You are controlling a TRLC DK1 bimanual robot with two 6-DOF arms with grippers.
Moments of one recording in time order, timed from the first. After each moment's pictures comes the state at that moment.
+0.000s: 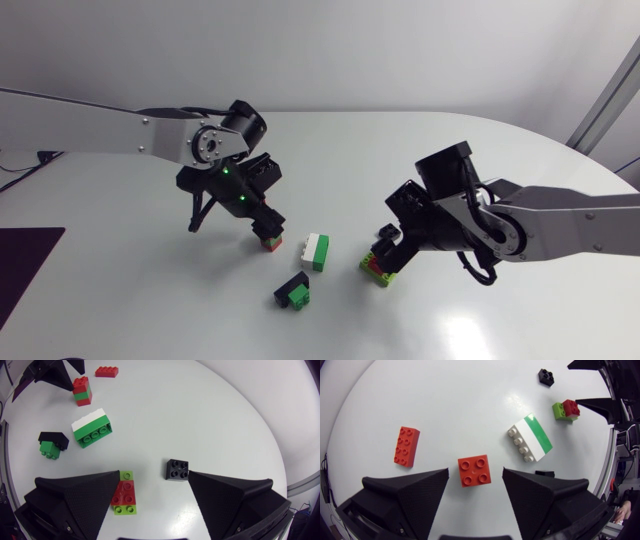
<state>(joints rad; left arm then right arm) -0.46 1.82 1.23 -0.64 0.10 0.31 0.47 1.45 0.71 -0.10 0.01 -0.29</state>
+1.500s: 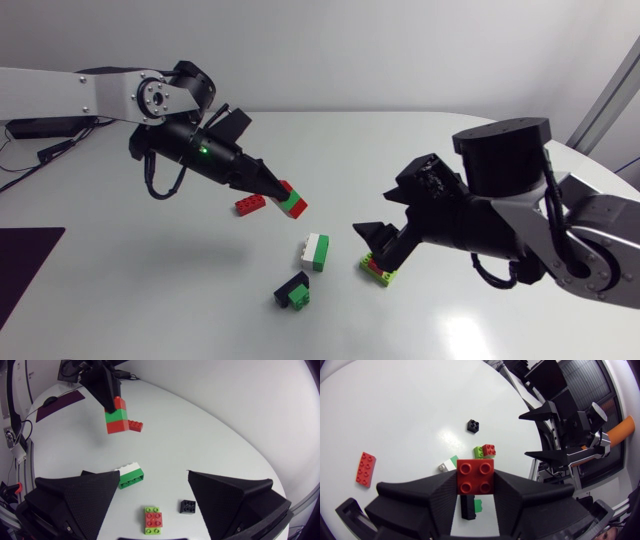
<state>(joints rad) -0.28 1.77 1.33 -0.78 0.82 0.31 0.59 1.14 0.66 -0.05 -0.08 -0.23</state>
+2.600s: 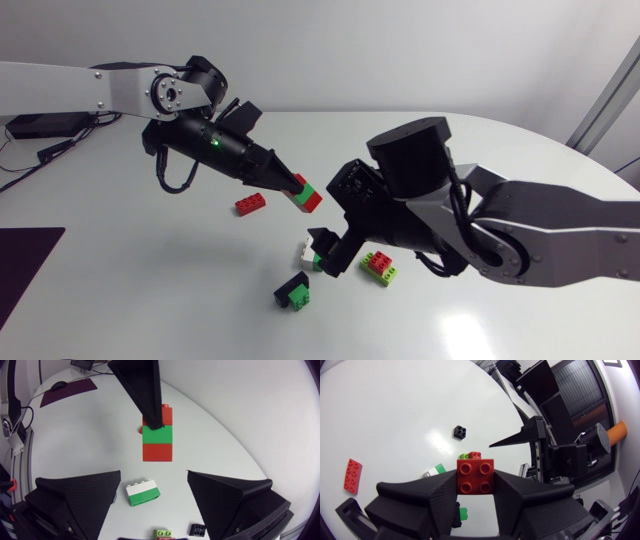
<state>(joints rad) -0.31 1.80 1.39 -0.77 0.89 0.24 0.77 1.37 0.81 0.01 0.03 -0.28</state>
